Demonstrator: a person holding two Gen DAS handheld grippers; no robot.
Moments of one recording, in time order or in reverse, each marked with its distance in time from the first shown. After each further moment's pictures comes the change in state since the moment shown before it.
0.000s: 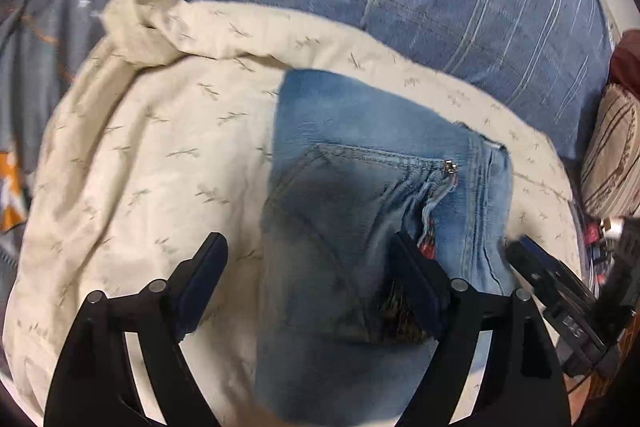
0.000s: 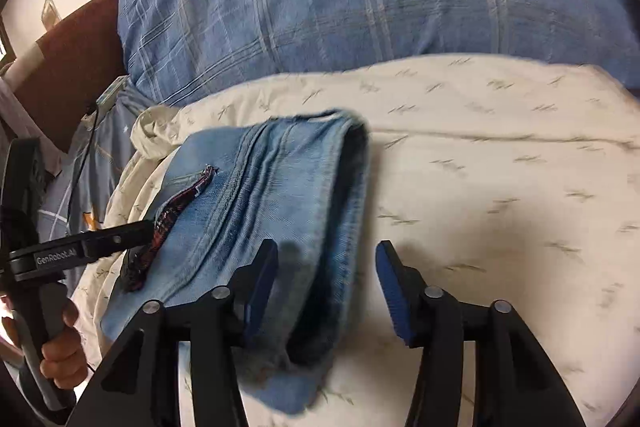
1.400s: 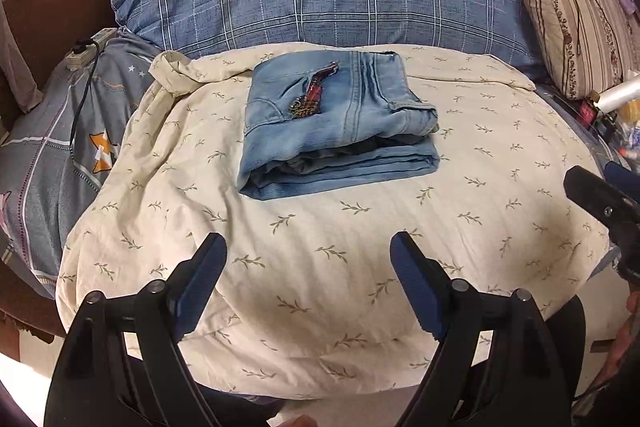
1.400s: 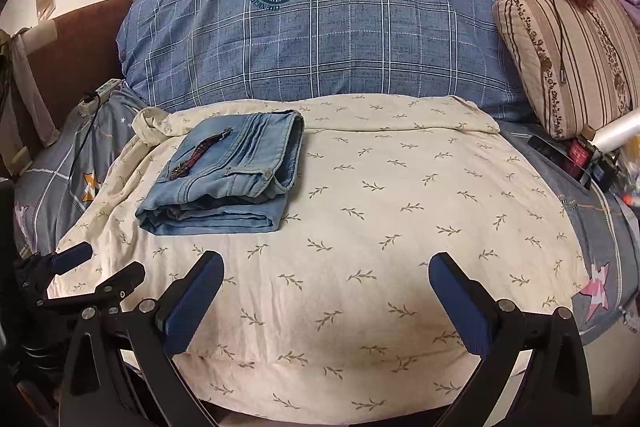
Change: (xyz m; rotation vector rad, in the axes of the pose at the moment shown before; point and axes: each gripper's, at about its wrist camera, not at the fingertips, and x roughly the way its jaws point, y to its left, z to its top) left arm -0.107 -0.048 -0.170 0.295 -0.212 0.144; right arm -0.157 0.043 -0.109 -0.038 -0.163 -0.267
